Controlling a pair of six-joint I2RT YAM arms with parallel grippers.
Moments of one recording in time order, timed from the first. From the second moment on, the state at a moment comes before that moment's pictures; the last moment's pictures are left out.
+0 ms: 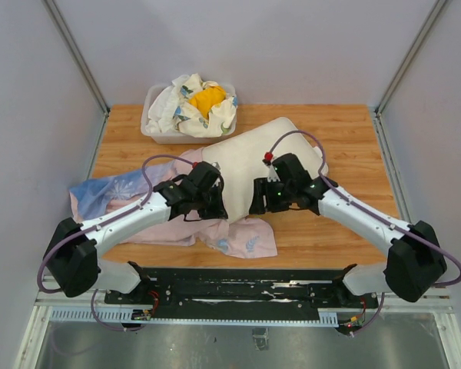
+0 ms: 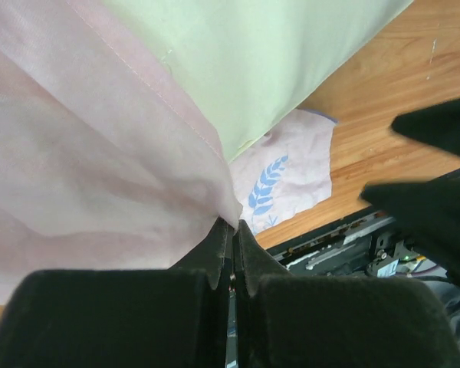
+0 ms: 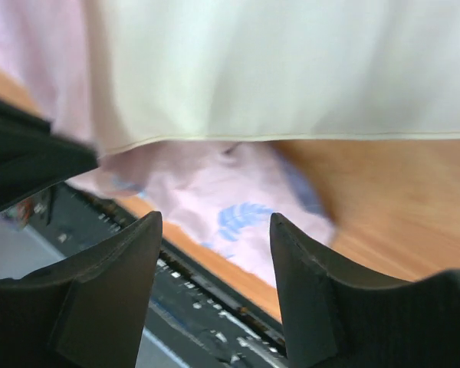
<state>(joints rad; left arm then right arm) -0.76 1.34 0.94 -0.52 0.06 -0.80 0.70 1.36 0.94 -0.45 -0.30 0.49</state>
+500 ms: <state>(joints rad) -0.76 1.34 0.94 -0.52 0.06 -0.80 0.63 1.54 1.13 -0.56 0.02 0.29</state>
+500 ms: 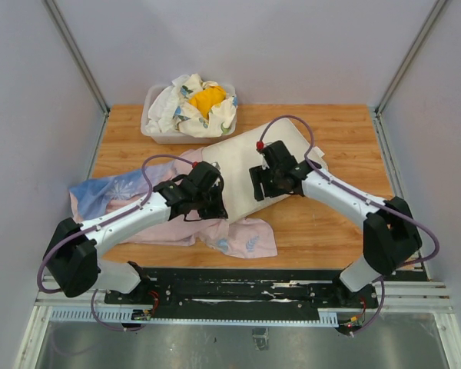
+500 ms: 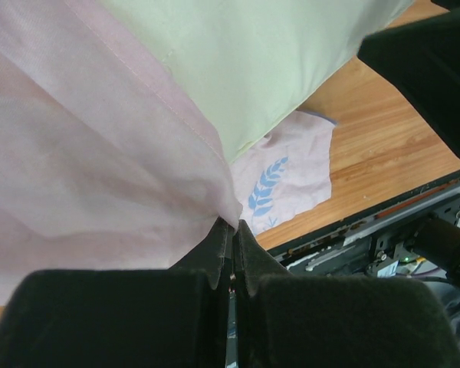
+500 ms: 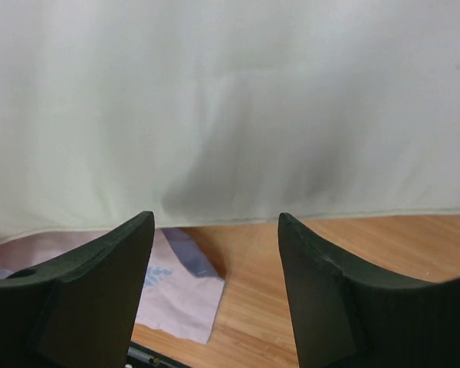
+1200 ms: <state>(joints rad) -0.76 1.34 0.94 -0.51 0.05 -0.80 0.66 1.73 1.18 -0.48 0.04 0.20</state>
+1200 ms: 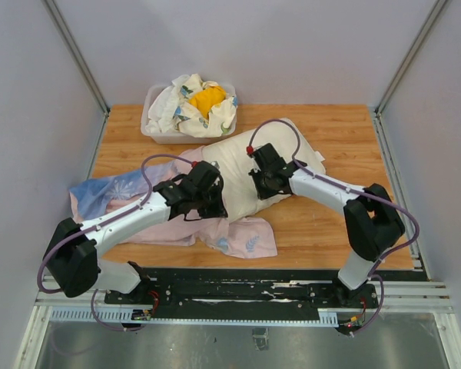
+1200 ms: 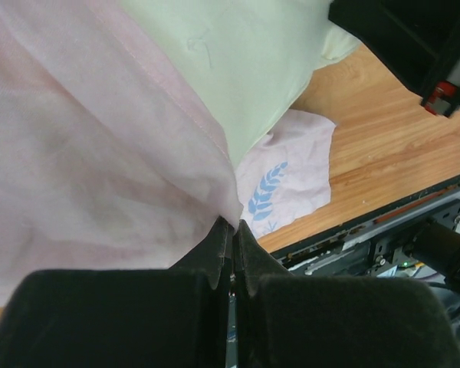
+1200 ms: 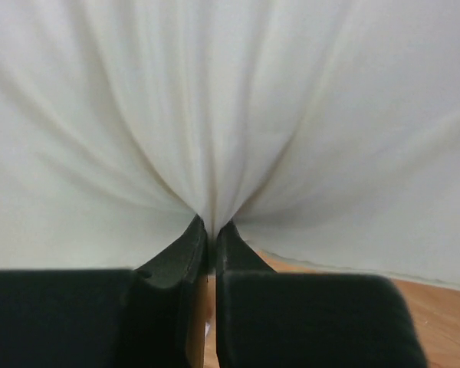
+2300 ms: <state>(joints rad) -0.70 1.49 1.17 -0.57 0.14 -0.79 0.81 1.56 1.19 -0.64 0.01 0.32</state>
